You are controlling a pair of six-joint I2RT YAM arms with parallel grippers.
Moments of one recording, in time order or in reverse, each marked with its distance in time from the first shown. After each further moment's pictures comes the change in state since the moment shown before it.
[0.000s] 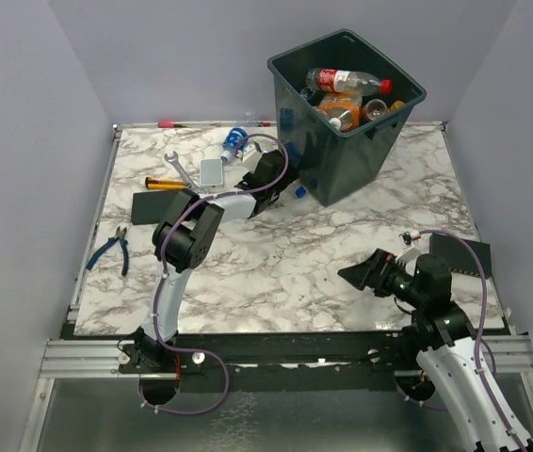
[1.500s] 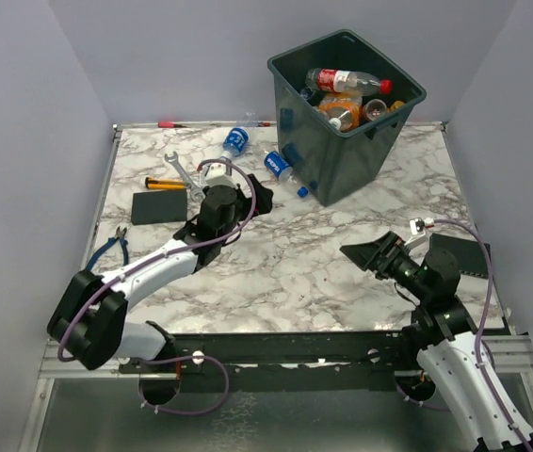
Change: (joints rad) left arm -0.061 -0.903 -0.681 -0.012 -0.016 0.403; right arm 0.000 0.082 0.064 0.274 0.032 0.171
